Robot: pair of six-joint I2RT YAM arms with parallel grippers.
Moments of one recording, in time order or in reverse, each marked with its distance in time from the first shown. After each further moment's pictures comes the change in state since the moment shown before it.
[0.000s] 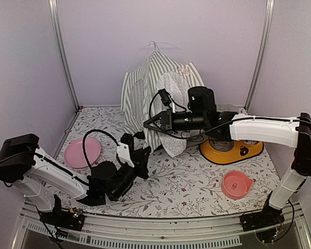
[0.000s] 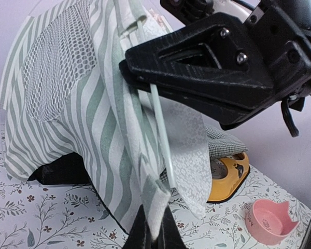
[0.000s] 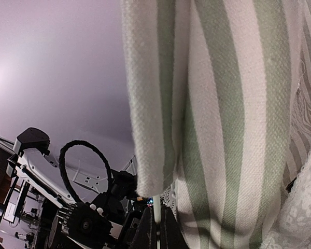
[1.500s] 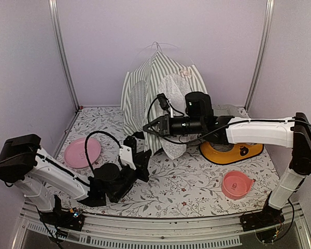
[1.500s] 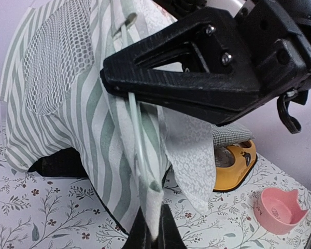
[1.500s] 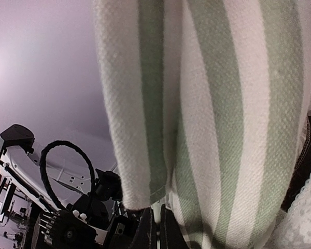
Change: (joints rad) left arm -0.004 0.014 0.005 -0.024 -0.013 0.004; right arm 0.006 0.028 -0.026 0.034 0.036 -0.050
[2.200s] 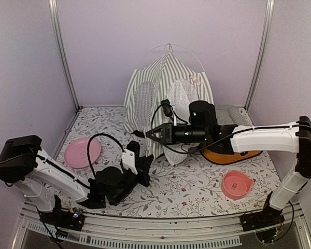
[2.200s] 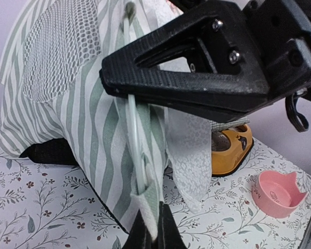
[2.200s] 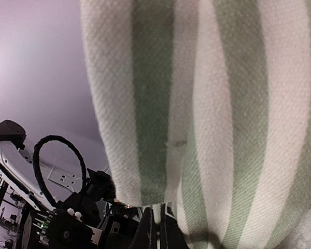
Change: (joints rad) left arm -0.029 0.006 -0.012 -0.049 0.014 -0.006; right arm 0.049 -0.066 -0.147 0.096 0.114 -0.005
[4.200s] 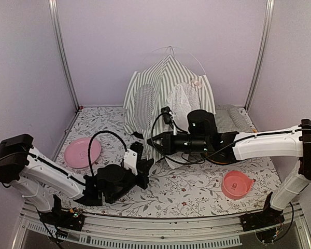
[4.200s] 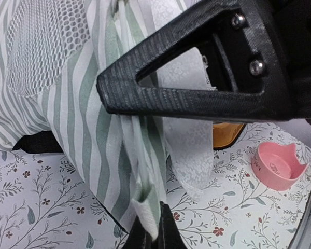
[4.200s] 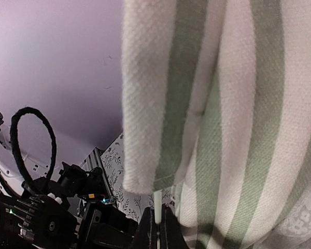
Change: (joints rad) left arm 0.019 -0.071 0.007 -0.201 0.088 -0.039; right arm 0.073 -0.040 -0.074 -0.019 0.170 -0.104
